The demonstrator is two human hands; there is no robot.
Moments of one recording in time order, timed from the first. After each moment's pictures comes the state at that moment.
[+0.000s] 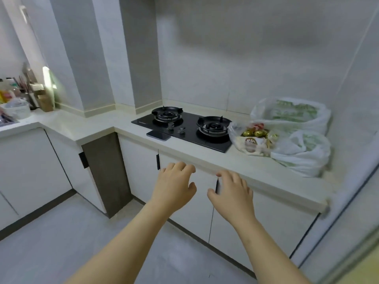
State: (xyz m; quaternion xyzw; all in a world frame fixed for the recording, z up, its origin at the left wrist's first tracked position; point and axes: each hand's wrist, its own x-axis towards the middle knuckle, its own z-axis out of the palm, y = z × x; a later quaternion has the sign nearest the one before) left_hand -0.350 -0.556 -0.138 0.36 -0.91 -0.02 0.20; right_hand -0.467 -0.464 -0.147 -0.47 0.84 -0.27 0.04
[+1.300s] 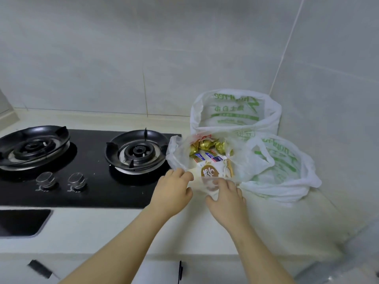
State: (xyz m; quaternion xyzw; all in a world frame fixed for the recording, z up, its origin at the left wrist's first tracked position) left_hand -0.706 -0.849 -0.205 0.08 -0.98 -0.11 0.12; right_hand -0.751 -0.704 -0.214 -0.17 0.95 -0.26 0.02
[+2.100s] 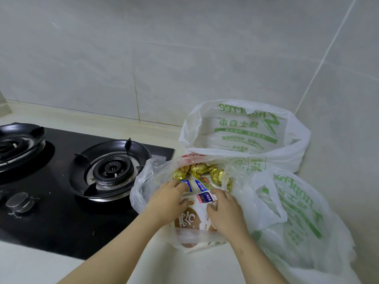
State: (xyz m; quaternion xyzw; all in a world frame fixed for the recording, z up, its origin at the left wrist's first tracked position) left_hand -0.880 -0.861 -0.243 0.16 -0.97 -0.19 0.07; right_hand -0.958 -0.708 -0.244 -0.30 0.92 -0.24 0.09
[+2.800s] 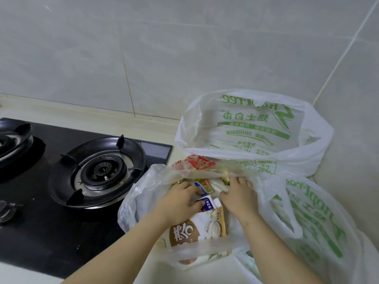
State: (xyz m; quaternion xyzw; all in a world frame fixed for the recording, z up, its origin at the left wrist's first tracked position) left_hand -0.932 -0.862 -0.259 0.14 -0.96 -0.24 0.00; right_hand -1.046 -0.729 -0.259 -0.24 0.96 -0.11 0.08
